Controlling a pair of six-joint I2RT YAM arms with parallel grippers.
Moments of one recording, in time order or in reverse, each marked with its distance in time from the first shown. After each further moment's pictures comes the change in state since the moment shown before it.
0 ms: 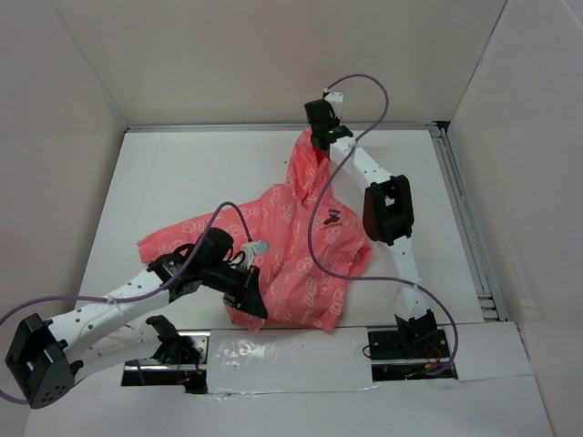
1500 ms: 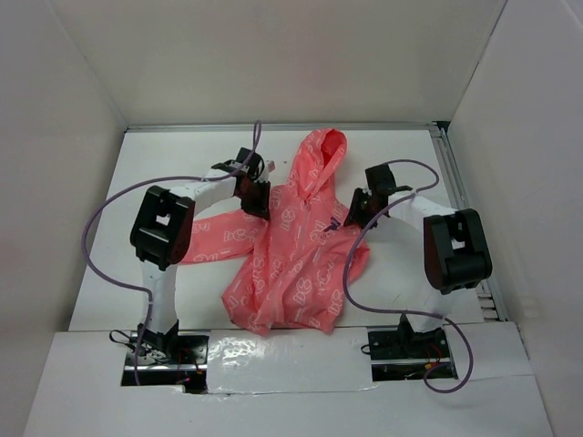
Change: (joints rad) left arm 0.356 1.109 0.853 -0.082 -0.472 0.290; right arm -0.244 -0.691 -1.133 0.054 -0.732 0.126
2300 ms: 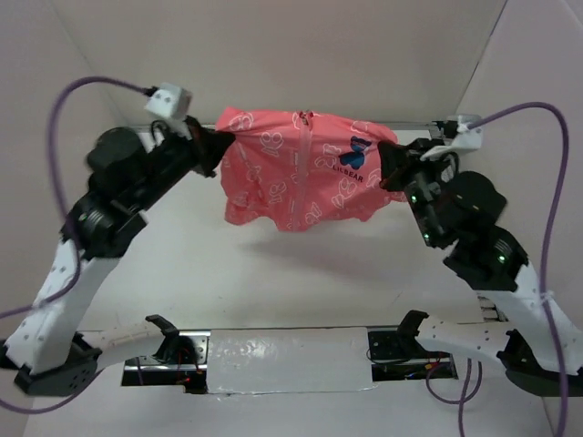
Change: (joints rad) left arm -0.159 -0.908 0.142 0.042 -0.294 0.072; right arm 0.633 -0.746 0.458 -0.078 0.848 -0.208
